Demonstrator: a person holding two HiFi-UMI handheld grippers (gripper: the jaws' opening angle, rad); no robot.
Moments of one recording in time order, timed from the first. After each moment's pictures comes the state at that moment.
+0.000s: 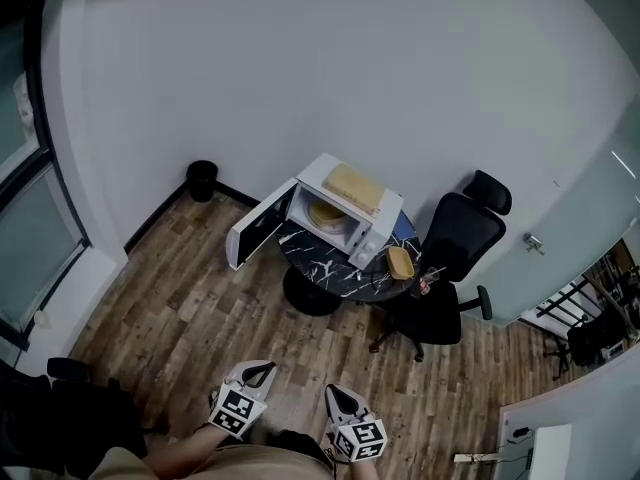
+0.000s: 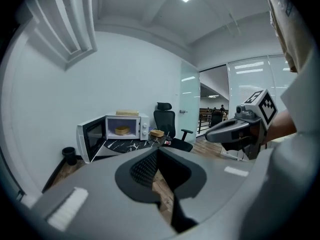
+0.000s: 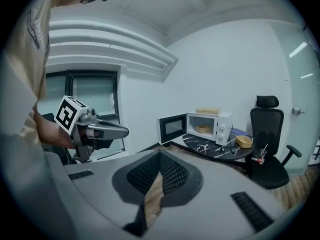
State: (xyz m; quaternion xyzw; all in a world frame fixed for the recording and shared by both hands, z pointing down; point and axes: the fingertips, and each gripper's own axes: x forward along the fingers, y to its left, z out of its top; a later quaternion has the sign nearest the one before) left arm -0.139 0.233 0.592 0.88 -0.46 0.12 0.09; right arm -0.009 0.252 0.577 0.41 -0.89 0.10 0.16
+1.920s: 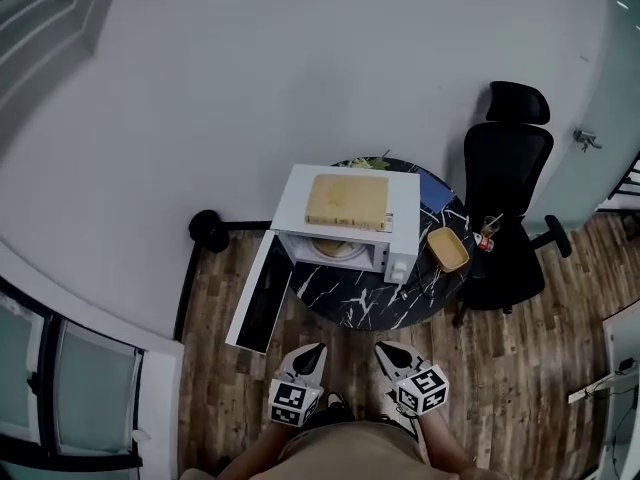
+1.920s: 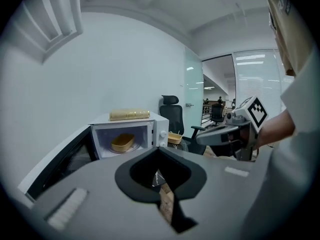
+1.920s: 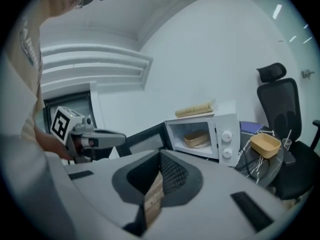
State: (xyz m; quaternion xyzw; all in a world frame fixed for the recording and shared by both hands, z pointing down) left arm -0.112 -0.103 0.589 0.89 -0.42 0.17 0.09; right arm 0.003 -0.095 0.601 0.42 -0.89 0.18 0.06
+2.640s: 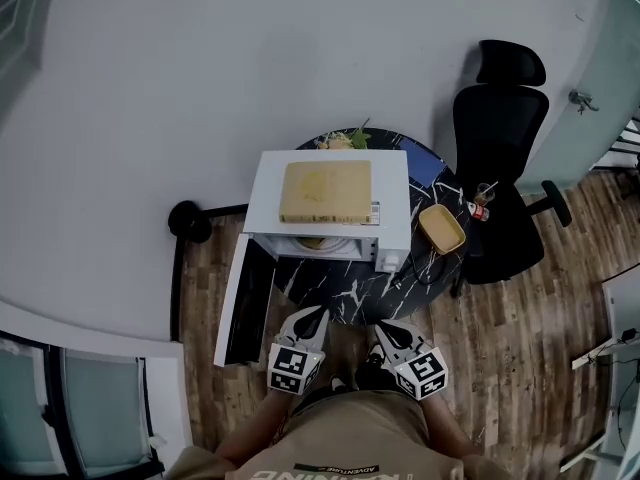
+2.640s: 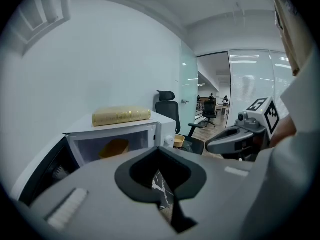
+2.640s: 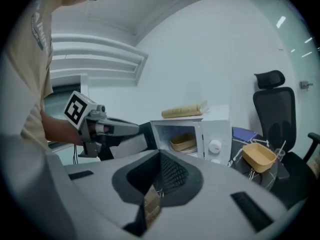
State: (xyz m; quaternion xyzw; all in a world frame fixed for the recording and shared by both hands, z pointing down) left arm -0.069 -0.222 0.598 0.91 -0.37 0.19 0.08; right arm 0.027 -0.168 0.614 0.45 -0.87 0.16 0.10
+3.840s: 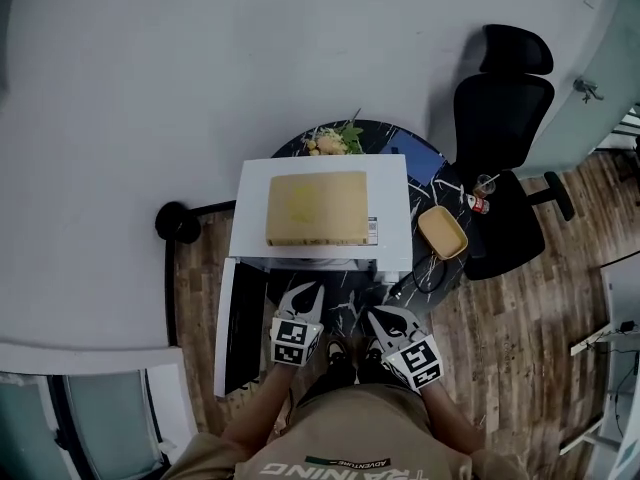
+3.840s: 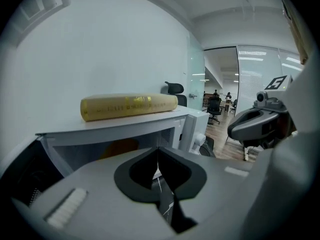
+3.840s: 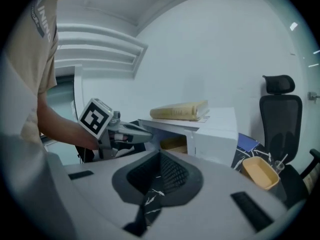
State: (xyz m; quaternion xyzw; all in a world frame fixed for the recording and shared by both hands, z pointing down) left arm -0.053 -0.342 0.650 0.90 -0.37 0.22 0.11; right arm 0.033 -0.258 0.612 0.45 -0.87 0.15 0.14
